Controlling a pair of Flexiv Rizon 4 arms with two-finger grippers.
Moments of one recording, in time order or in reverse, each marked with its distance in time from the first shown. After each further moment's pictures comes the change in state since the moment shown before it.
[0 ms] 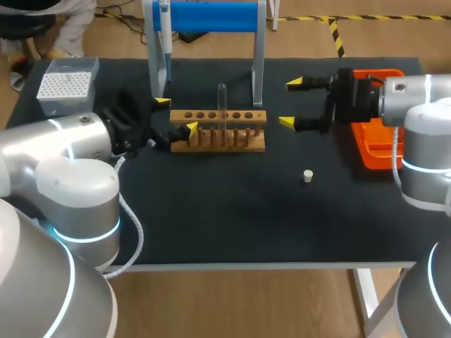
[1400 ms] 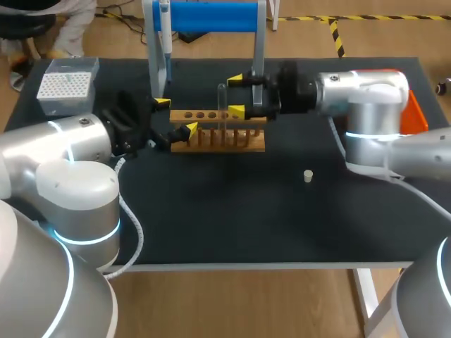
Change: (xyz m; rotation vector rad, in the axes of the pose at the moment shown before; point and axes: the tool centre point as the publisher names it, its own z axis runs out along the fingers) left arm 0.000 0.001 0.000 0.008 -0.001 0.000; right arm -0.009 0.009 0.126 -0.282 0.274 0.183
